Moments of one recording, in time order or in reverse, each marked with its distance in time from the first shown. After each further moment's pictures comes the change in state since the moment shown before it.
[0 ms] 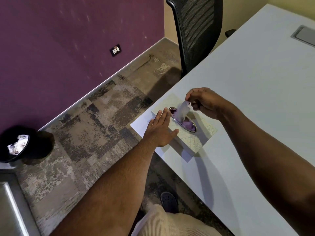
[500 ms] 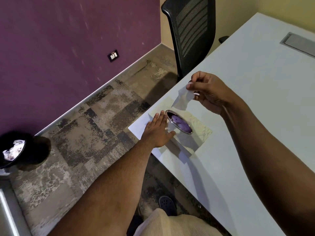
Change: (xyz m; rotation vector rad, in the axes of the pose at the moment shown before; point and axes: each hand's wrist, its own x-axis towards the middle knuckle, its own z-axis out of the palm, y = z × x) left_hand 0.000 0.000 -0.005 -0.010 0.002 0.014; right_hand -0.032 -0.042 -0.003 0.153 -0.022 -0.261
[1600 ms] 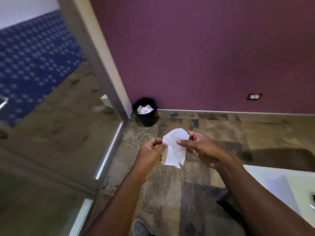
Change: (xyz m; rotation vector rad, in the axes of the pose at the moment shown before) left_hand -0.387 -0.126 -0.023 -1.506 1.176 -0.723; right_hand -0.068 0.065 0.383 -0.219 -0.937 0.325
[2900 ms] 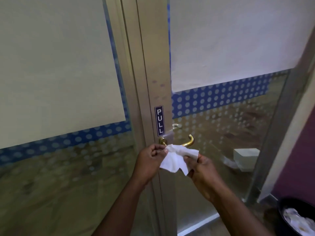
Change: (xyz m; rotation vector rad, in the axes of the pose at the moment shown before) left_hand 0.016 0.095 -0.511 0.020 1.141 0.241; right_hand 0.271 -0.092 0.548 -0.040 -0.819 -0.098
